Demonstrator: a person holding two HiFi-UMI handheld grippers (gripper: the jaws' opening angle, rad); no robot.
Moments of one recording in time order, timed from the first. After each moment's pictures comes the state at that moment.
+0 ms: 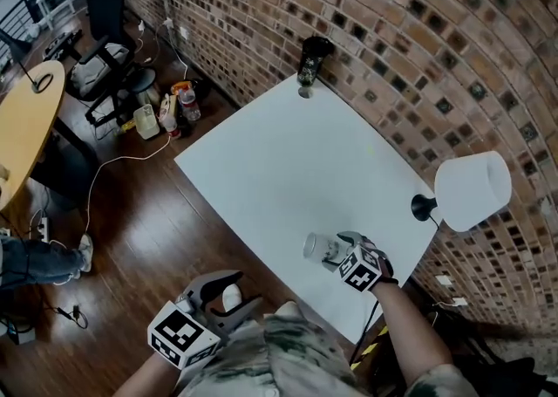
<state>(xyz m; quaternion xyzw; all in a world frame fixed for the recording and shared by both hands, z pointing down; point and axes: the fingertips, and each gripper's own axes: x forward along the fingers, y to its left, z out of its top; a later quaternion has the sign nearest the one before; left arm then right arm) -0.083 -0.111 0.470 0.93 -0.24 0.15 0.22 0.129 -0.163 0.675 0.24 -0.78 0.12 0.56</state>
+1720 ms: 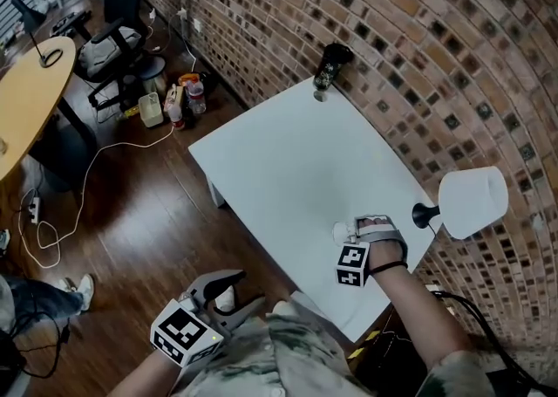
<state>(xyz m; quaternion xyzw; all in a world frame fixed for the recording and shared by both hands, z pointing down) -0.119 -0.093 0.475 0.93 -0.25 0.12 0.23 0.172 -0.200 0.640 0.08 -0.50 -0.19 0.84</state>
